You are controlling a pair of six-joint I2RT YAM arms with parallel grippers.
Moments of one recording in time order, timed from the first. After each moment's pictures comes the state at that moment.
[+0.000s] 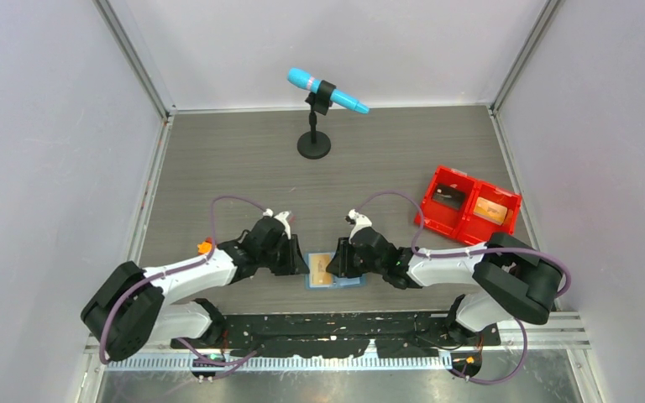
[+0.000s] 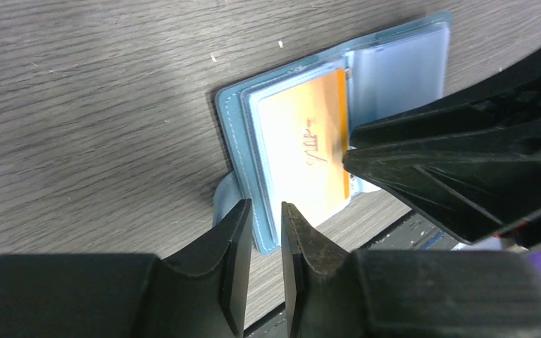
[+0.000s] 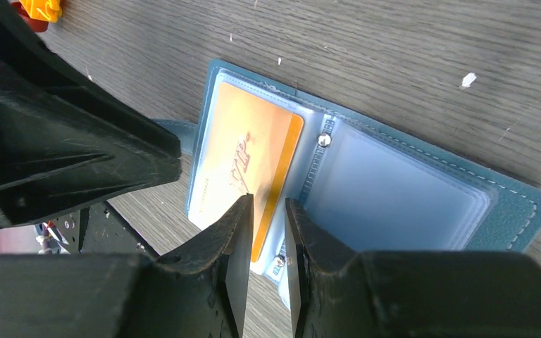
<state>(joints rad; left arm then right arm) -0.73 1.19 0.45 -0.10 0.21 -0.77 0.98 1.46 0.47 0.32 -0.03 0.83</state>
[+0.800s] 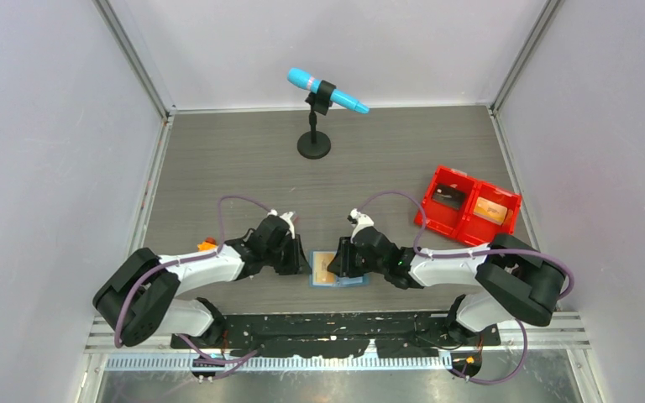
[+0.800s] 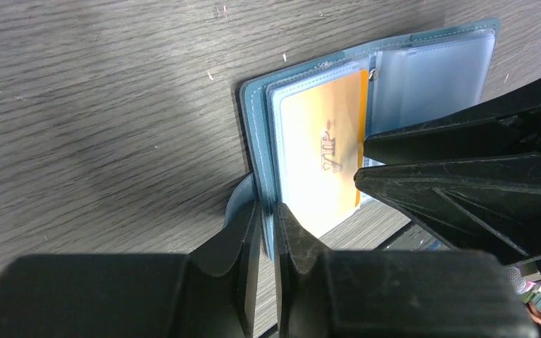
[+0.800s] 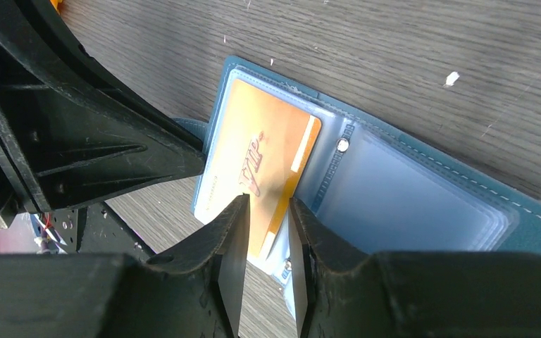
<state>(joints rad) -0.73 1.32 0.46 -0.02 0.23 -0.78 0.97 1.44 0.46 0.31 -0.03 0.82</state>
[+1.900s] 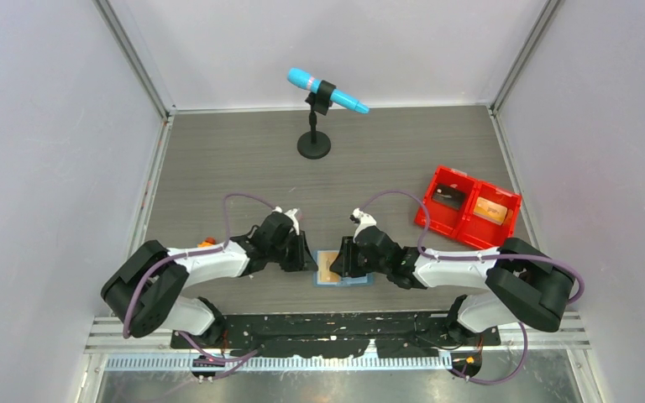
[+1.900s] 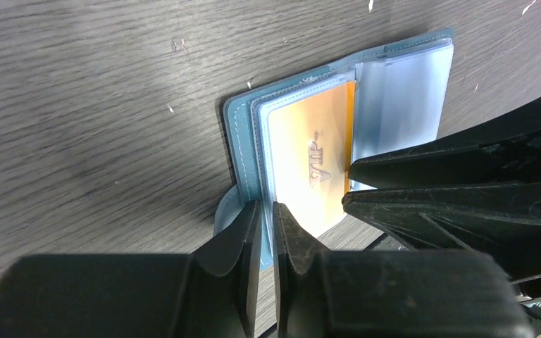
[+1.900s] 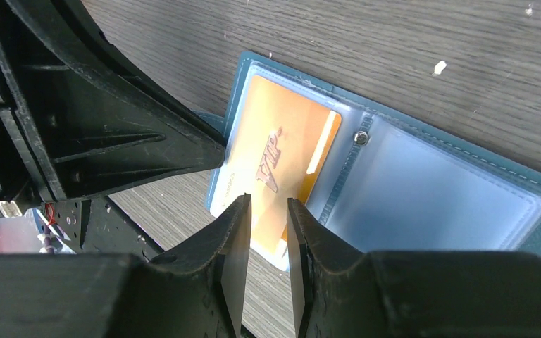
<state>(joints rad) -0.73 1.37 0.48 0.04 0.26 -0.81 0.97 1.38 0.46 0.25 -0.02 0.83</state>
